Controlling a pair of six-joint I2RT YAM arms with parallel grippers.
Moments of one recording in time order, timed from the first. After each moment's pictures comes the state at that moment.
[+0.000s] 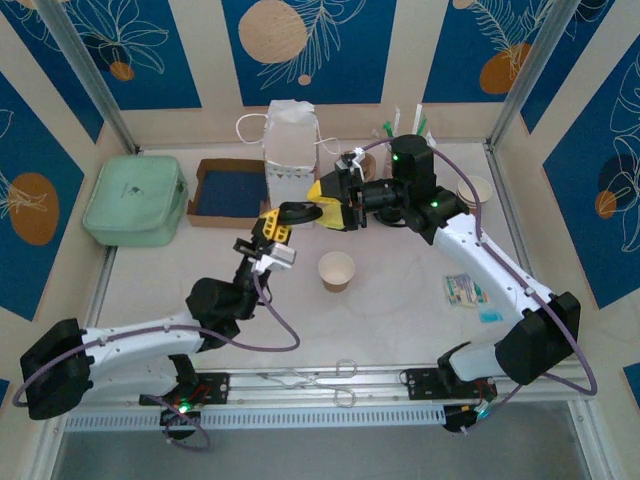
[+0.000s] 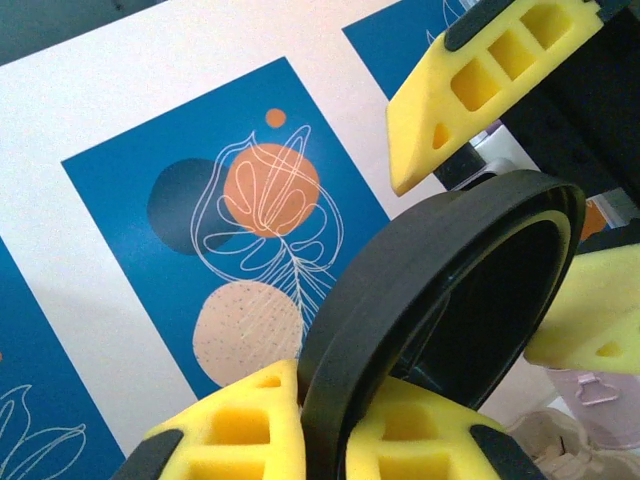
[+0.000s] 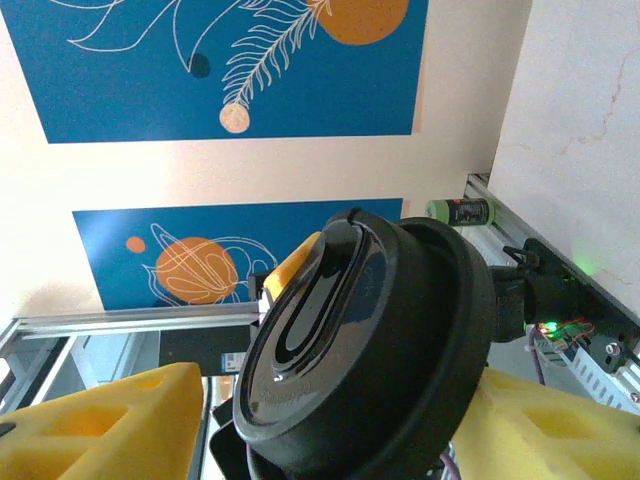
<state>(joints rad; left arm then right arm) -1.07 1.08 0.48 1.14 -0.53 0.89 0.50 1.37 1.30 -0.20 -1.14 1.29</state>
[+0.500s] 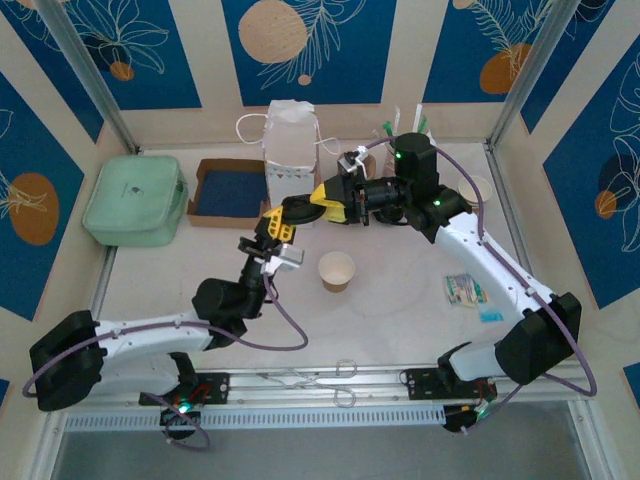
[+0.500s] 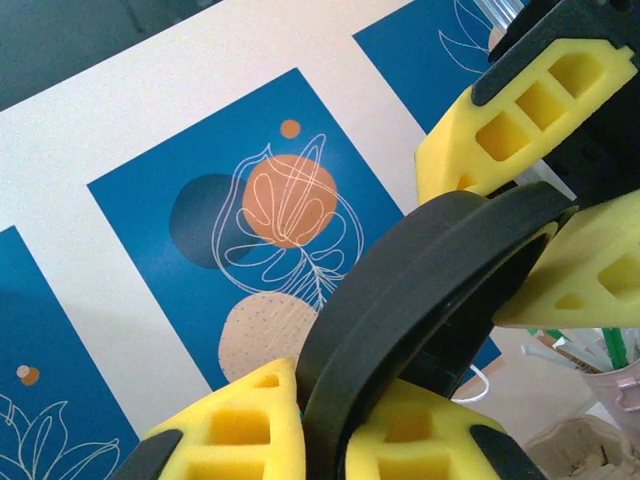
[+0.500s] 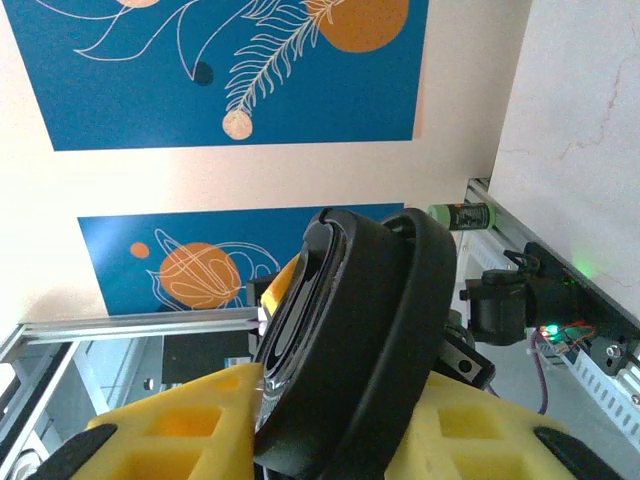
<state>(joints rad) -1.09 1.15 0.50 1.24 -0.56 0.99 0.48 1.37 1.30 -0.20 -1.15 1.30</state>
